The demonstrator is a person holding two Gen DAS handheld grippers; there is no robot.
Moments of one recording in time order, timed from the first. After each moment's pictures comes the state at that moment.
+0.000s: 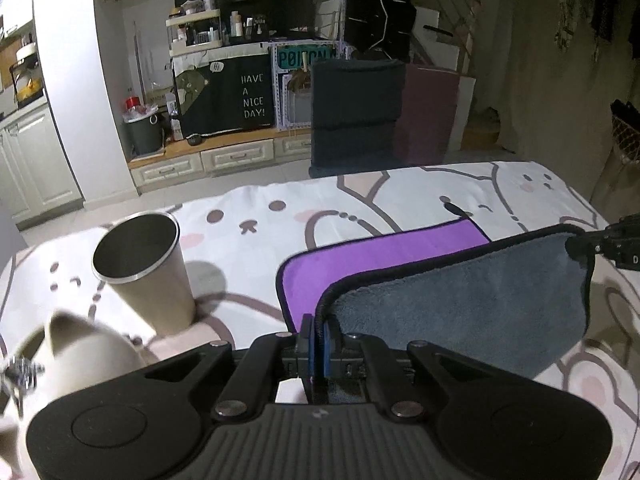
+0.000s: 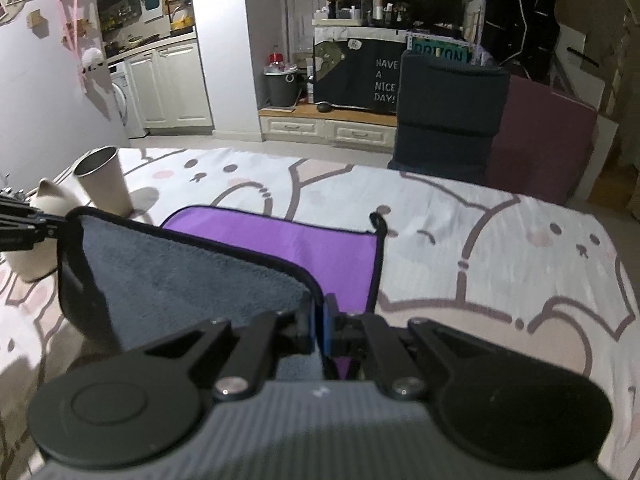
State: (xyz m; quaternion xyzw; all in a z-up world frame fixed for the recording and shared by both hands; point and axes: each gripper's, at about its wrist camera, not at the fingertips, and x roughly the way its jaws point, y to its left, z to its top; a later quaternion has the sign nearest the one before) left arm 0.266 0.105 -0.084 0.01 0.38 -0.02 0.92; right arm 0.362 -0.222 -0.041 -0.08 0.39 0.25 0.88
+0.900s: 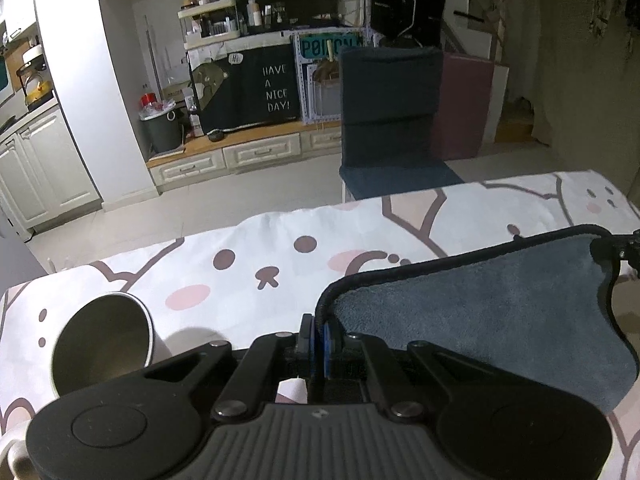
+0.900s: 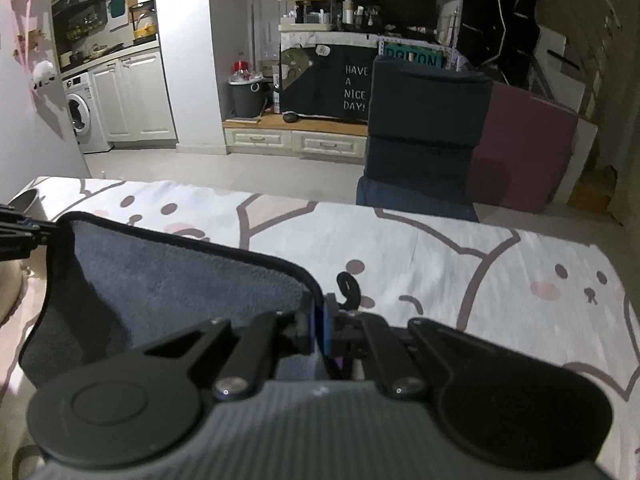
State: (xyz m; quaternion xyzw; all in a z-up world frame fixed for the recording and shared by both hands) left arm 0.377 0.114 -0.106 0.03 0.40 0.02 0.91; right arm 0.441 -0.195 -0.066 -0.08 0.38 0.21 0.90
